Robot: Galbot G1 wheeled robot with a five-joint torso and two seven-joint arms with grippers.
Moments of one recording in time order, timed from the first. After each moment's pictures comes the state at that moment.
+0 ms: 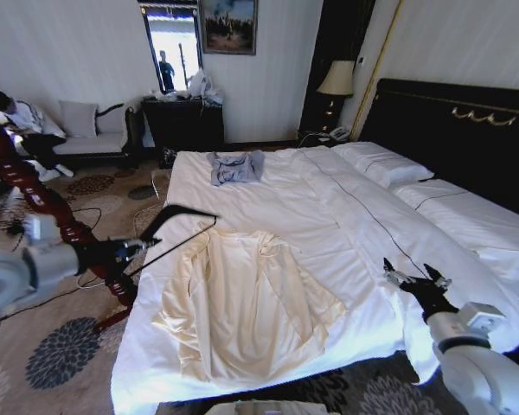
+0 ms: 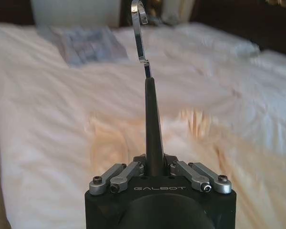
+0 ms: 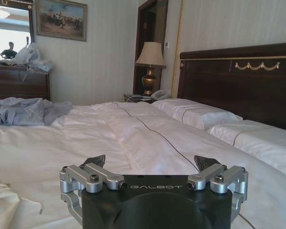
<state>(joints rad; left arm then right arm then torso) 1.72 -0.32 -1.13 -2.06 -1.33 0.64 0.26 -1.73 1.05 1.05 2.26 0.67 -0.31 0.18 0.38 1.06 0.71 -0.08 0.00</state>
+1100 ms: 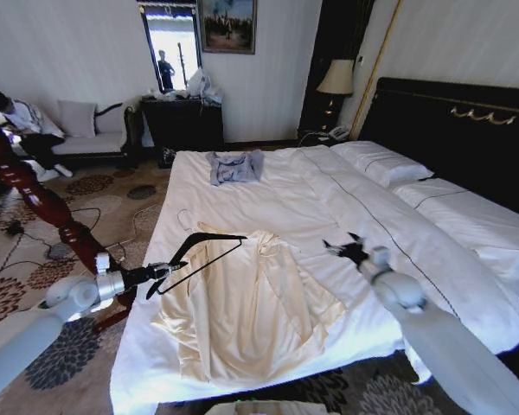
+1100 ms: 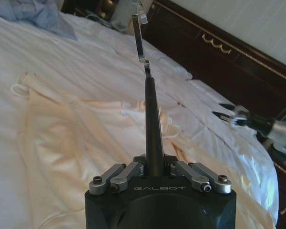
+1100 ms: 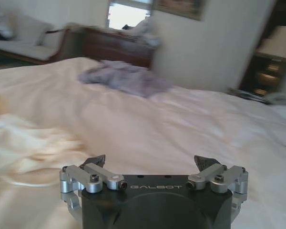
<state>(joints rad) 1.05 -0.42 -0.23 -1.62 -1.31 0.36 0.67 -0.90 0.81 0.18 1.68 0.52 -0.26 -0.01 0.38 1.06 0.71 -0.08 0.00</state>
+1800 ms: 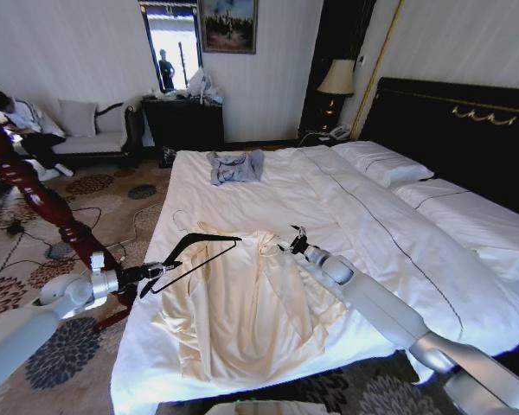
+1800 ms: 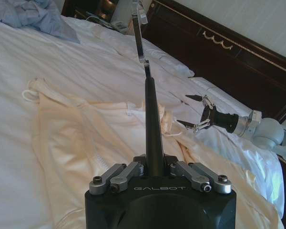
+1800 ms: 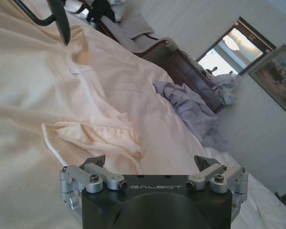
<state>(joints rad) 1.09 -0.40 -0.29 -1.61 -1.28 0.34 0.71 -0.54 0.92 -0.23 1.29 -0.02 0.06 -0.14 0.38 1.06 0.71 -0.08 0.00</state>
